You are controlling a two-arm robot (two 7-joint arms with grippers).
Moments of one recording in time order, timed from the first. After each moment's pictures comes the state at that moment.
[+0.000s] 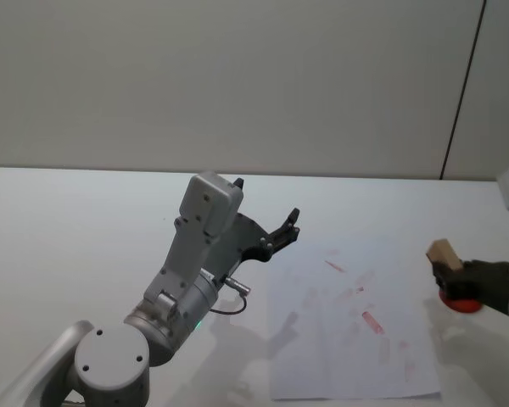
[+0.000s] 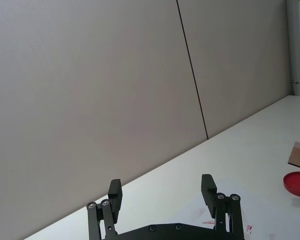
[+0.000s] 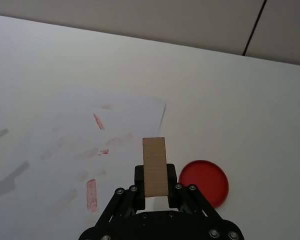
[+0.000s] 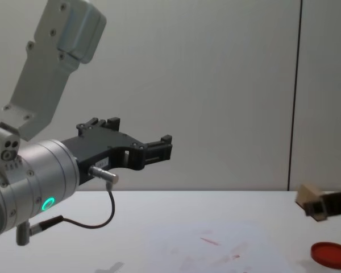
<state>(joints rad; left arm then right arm) -0.24 0.38 0.45 -1.63 -0.20 0.01 -0.01 0.24 0.23 -0.17 -1.64 0.17 0.74 0.26</state>
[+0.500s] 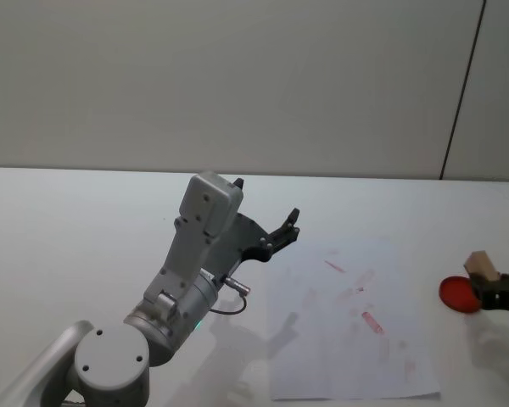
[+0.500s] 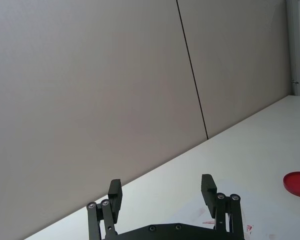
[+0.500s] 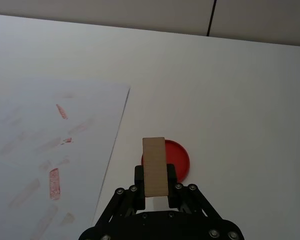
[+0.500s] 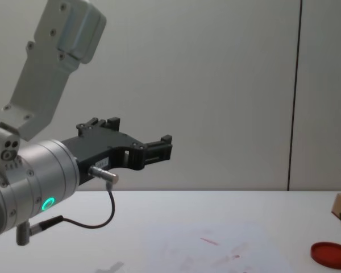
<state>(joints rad) -0.24 0.38 0.45 -1.63 -0.20 0.01 -0.01 0.19 0.27 -0.12 -1.66 0.23 0.76 0.20</state>
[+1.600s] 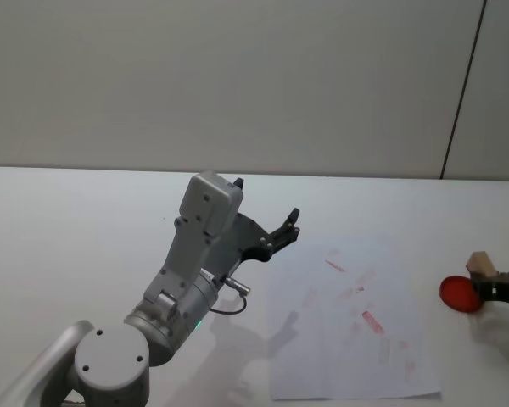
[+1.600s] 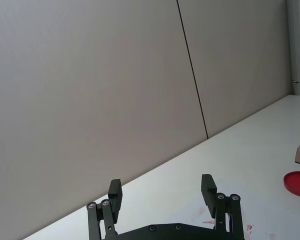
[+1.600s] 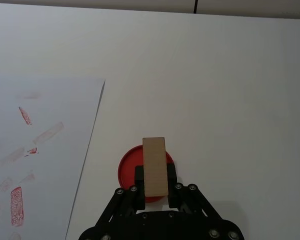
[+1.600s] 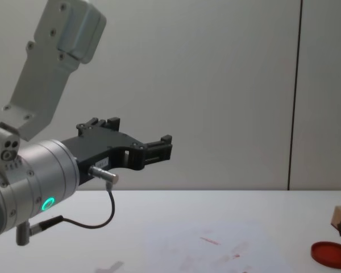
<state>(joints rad) -0.24 0.38 0.45 -1.63 -0.20 0.01 -0.01 0.33 0.24 -0.12 -1.45 0.21 0.79 0.18</state>
